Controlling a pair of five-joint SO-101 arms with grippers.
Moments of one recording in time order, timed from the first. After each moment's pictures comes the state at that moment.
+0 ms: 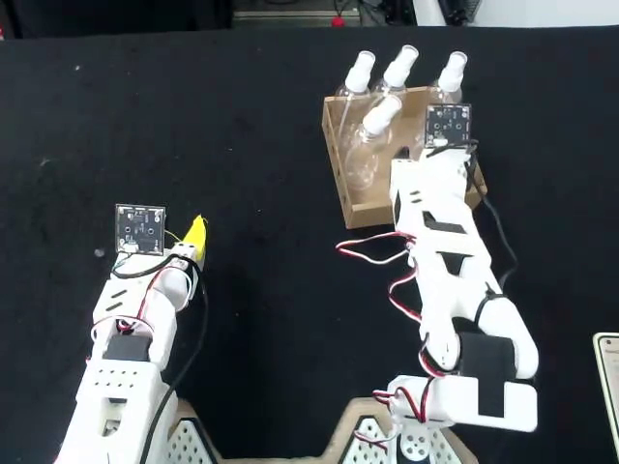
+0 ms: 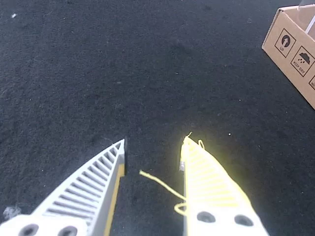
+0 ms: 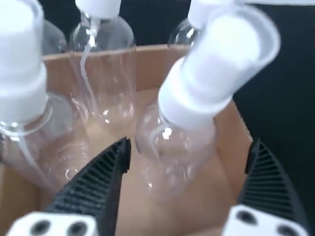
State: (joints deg) left arm -2.9 -66.8 93.8 3.0 -3.6; right arm 7.0 -4.5 51.3 -6.0 6.6
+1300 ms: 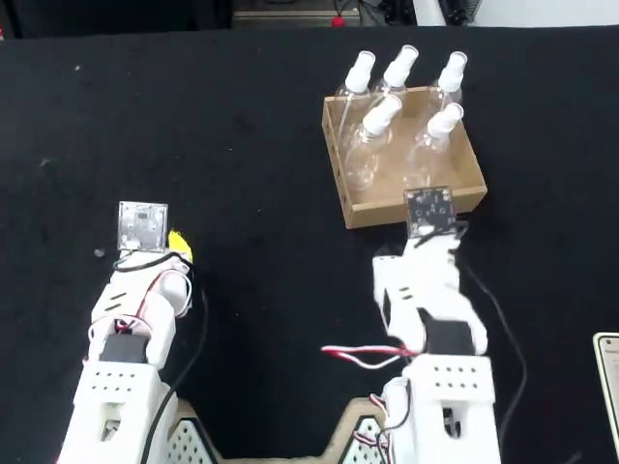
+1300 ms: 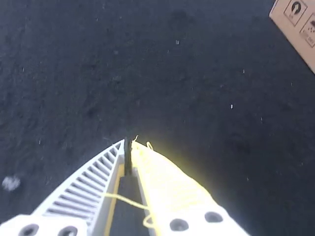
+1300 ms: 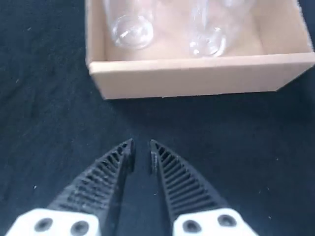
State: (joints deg) left arm -2.9 -73.3 91.5 21.1 -3.6; right arm 1.8 -71.3 82.5 43.6 6.7
